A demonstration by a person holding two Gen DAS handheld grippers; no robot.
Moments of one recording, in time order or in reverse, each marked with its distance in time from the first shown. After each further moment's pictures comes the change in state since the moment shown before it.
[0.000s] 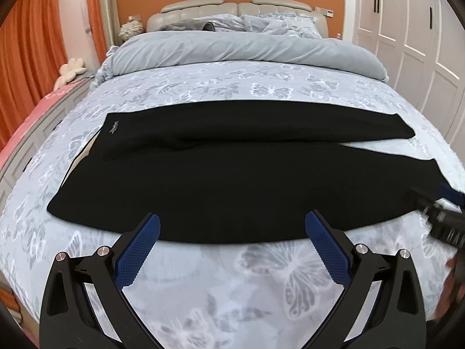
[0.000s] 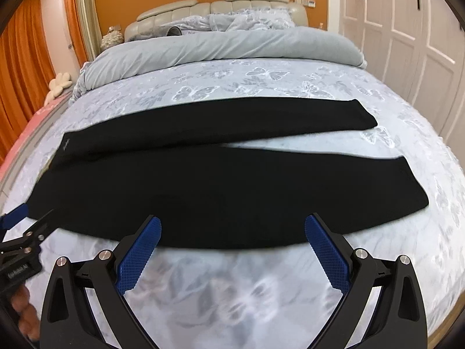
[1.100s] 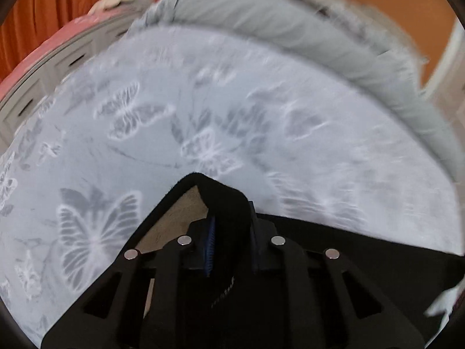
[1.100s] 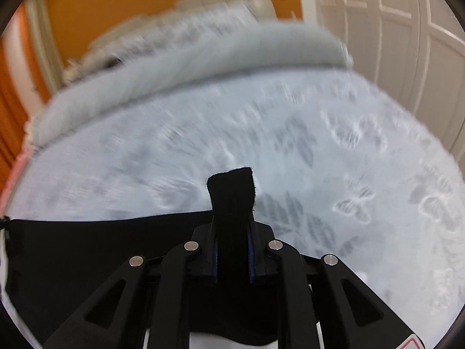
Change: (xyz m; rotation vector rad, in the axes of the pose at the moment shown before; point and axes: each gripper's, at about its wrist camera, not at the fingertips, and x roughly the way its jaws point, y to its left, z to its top) left arm 0.219 0.298 0.187 -0.383 0.146 0.028; right arm 0.164 -0.240 0.207 0.104 -0.064 0.030
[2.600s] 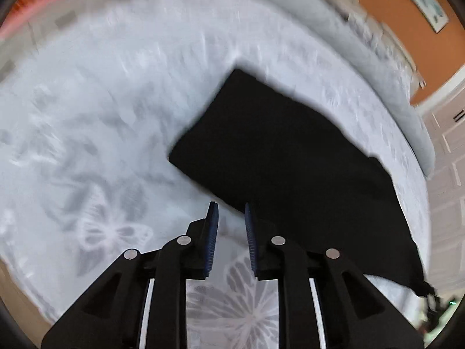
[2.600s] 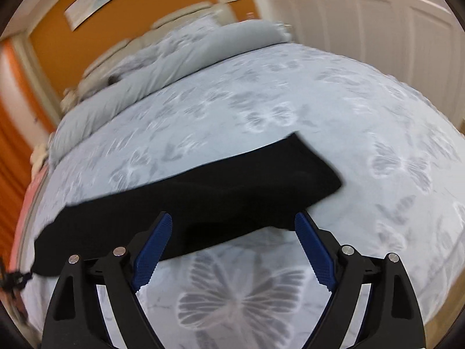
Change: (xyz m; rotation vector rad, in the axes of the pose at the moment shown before) left arm -0.152 0.094 -0.190 -0.206 0.078 -0.023; right arm -0.224 0.007 -0.214 0.262 -0.006 -0.084
